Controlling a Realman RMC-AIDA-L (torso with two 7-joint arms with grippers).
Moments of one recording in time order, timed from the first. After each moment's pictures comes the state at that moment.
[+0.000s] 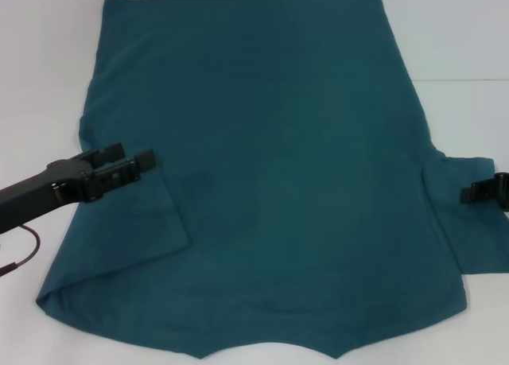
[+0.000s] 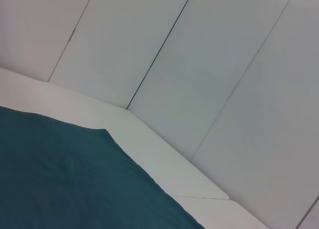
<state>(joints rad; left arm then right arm) -0.42 -2.16 0.43 0.78 1.93 1.55 -1.66 0.65 1.92 -0.61 -0.58 -2.46 -1.20 2.45</state>
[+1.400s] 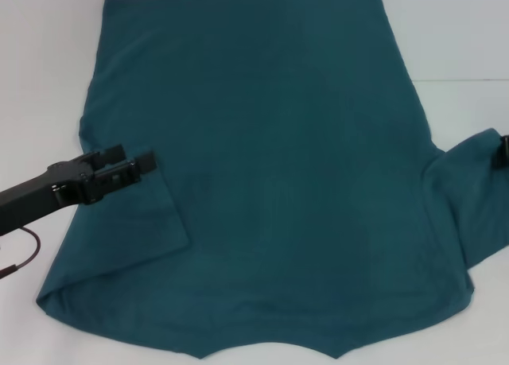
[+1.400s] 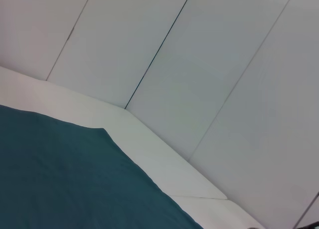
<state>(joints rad) -0.42 -2.16 0.42 0.77 1.93 1.56 -1.66 0.80 1.93 -0.68 -0.69 -2.79 -1.13 2.60</state>
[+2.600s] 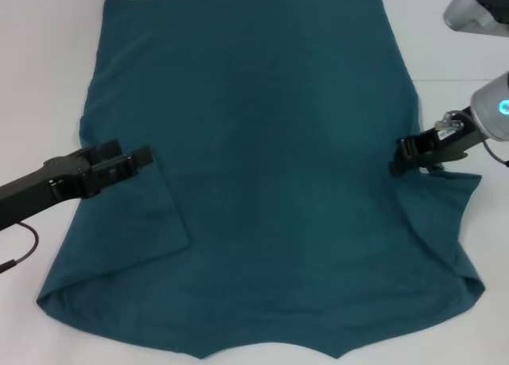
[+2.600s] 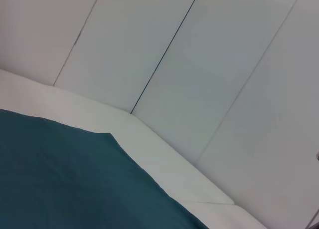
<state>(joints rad) -0.42 -2.16 0.42 0.77 1.92 1.54 -1.65 0.97 2.01 -0.78 -0.69 -2.78 -1.31 2.68</state>
